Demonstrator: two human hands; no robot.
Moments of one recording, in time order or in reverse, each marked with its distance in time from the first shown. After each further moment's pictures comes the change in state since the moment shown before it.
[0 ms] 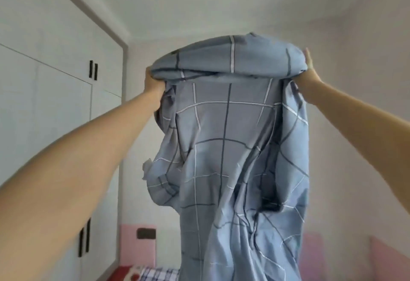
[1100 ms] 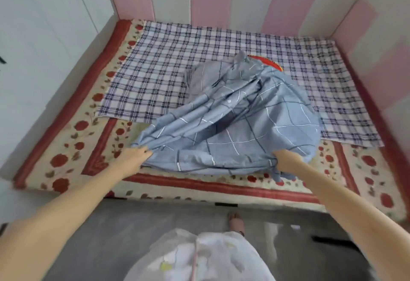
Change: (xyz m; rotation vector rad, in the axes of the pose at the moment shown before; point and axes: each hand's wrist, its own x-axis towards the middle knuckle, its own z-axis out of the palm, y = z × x) left_hand -0.664 -0.252 -0.556 1.481 -1.715 -0.162; right_hand -0.833 0.127 -0.101 -1.383 -1.552 0.899
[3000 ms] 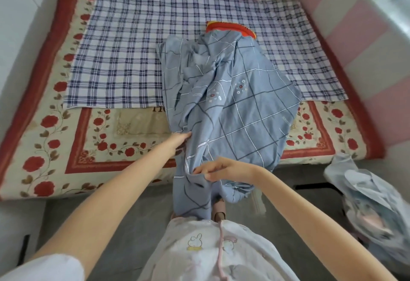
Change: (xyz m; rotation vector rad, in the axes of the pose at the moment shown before) left_hand 0.050 0.116 -0.044 -1.779 -0.259 -0.505; right_hand -0.141 -0.193 -0.002 1.176 -0.492 -0.624
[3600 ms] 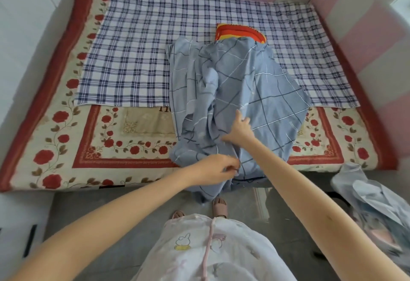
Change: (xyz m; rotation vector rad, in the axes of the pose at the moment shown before) left_hand -0.092 -0.012 0.055 0.976 -0.514 0.883; right_hand 0.057 0.007 -0.095 -0.573 0.839 0.527
